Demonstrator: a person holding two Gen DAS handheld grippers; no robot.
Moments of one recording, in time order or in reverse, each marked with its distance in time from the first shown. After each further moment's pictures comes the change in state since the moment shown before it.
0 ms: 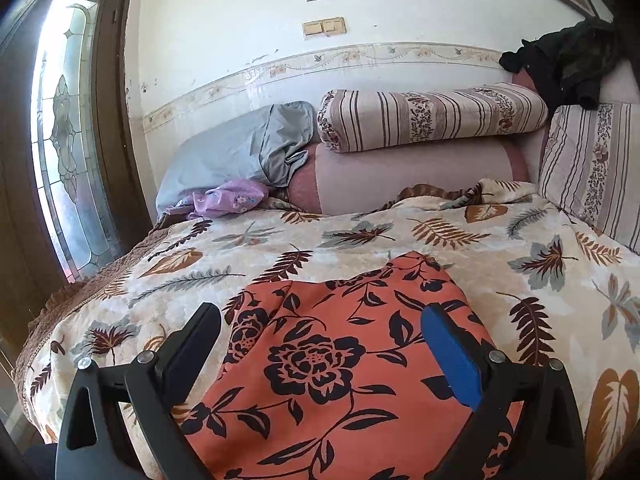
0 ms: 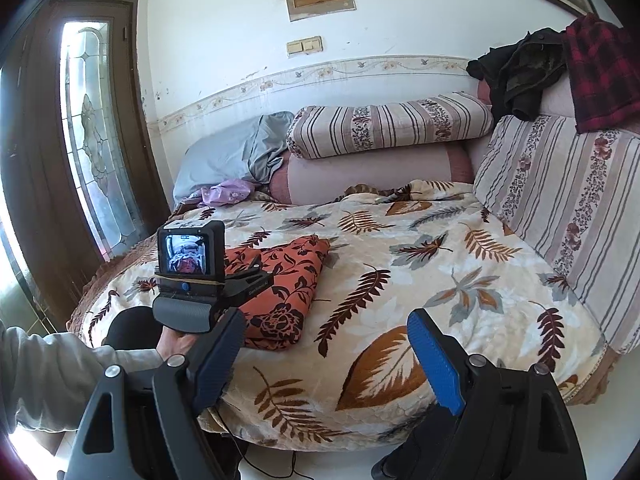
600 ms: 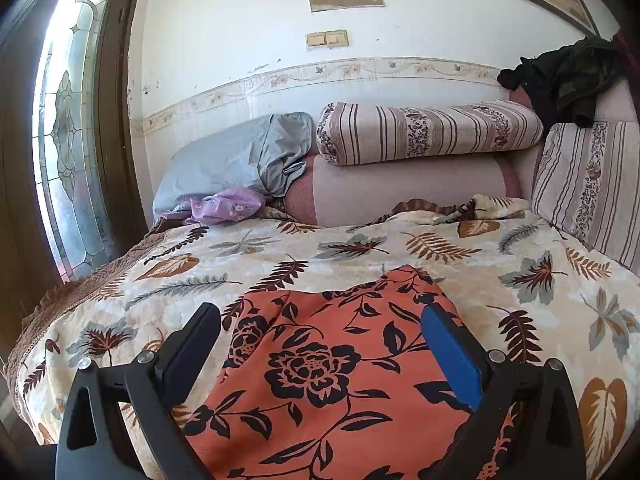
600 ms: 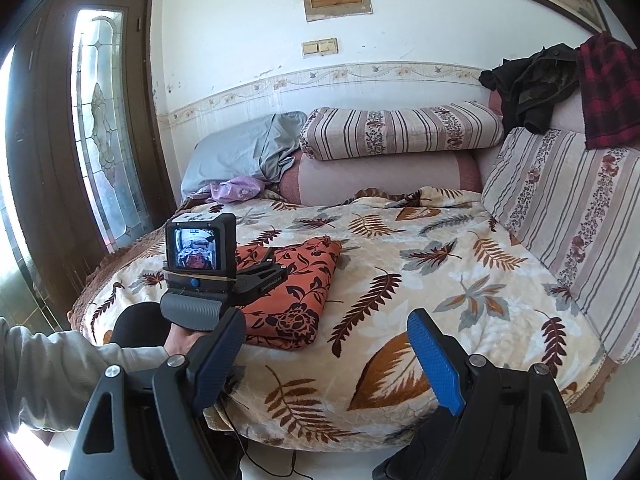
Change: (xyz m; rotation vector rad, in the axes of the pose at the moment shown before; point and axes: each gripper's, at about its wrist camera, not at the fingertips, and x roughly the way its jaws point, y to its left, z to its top) left arm -0.011 0.007 0.002 -0.028 -0.038 -0.030; right arm -0.004 0.020 -0.001 -0.044 -0.008 -0.003
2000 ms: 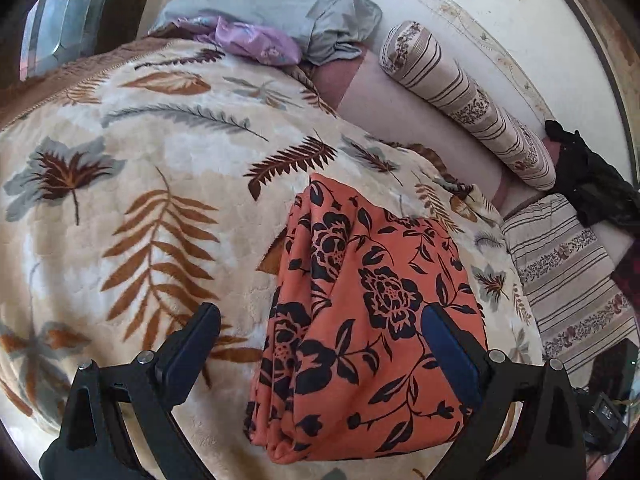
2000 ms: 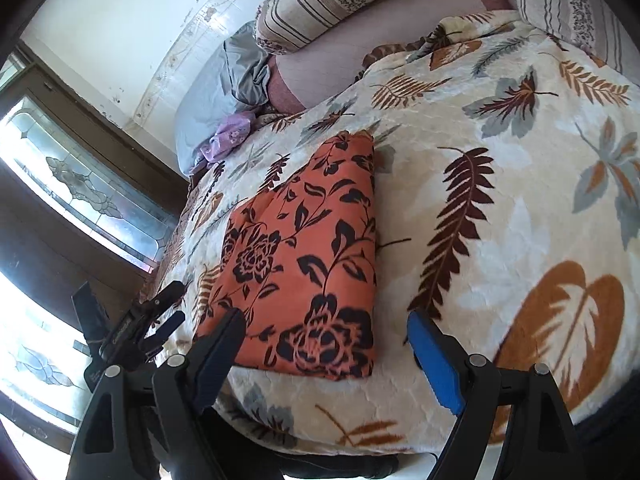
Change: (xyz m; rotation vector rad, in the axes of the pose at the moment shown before) left arm 0.067 0.154 -0.029 -0.506 0.514 -0.324; right arm 0.256 -0.049 0.001 0.478 0.429 0.301
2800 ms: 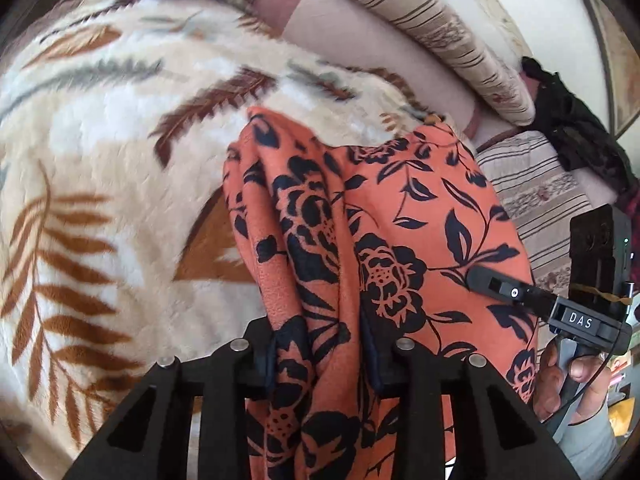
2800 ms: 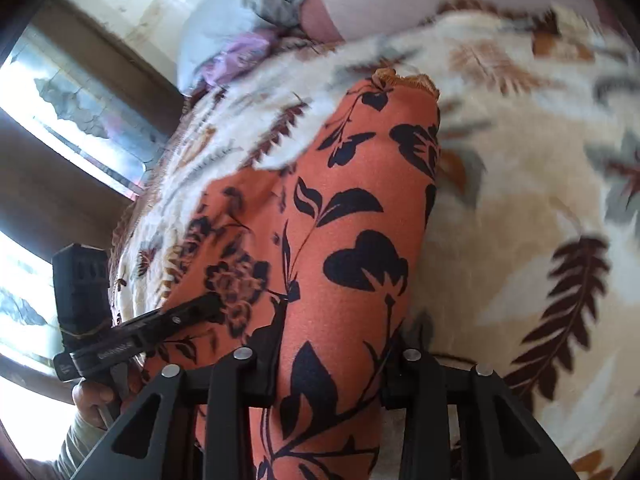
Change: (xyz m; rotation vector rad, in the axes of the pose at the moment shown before) left arm 0.065 -0.034 0.024 0.113 0.238 -0.167; right arm 0.097 0.068 0.078 -0.316 0.192 -0.046
